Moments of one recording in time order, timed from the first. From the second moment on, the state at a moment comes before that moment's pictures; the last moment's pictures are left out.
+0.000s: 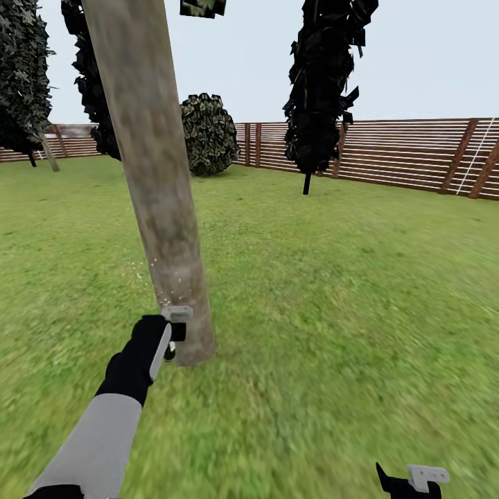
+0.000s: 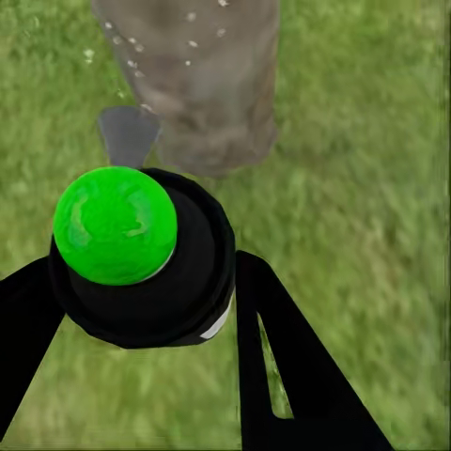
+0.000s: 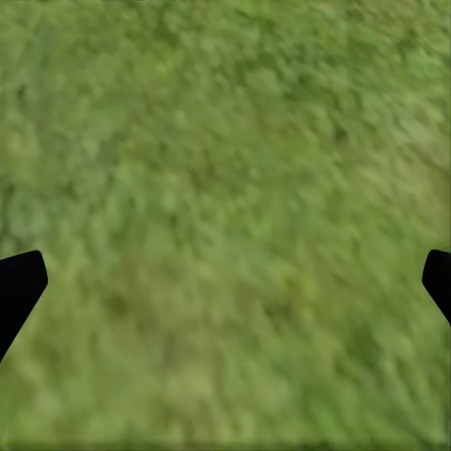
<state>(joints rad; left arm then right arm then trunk) -0.75 -0.09 0.07 -1.01 -0.07 0.90 0.15 -0.36 -0.20 -0.54 -0.17 0.32 -0.50 0.20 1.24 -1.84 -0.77</state>
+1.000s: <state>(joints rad) -0.75 -0.08 0.10 -1.23 -0.06 1.00 0.15 -0.36 -0.20 -0.54 -0.17 0.32 -0.50 0.20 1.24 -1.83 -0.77</state>
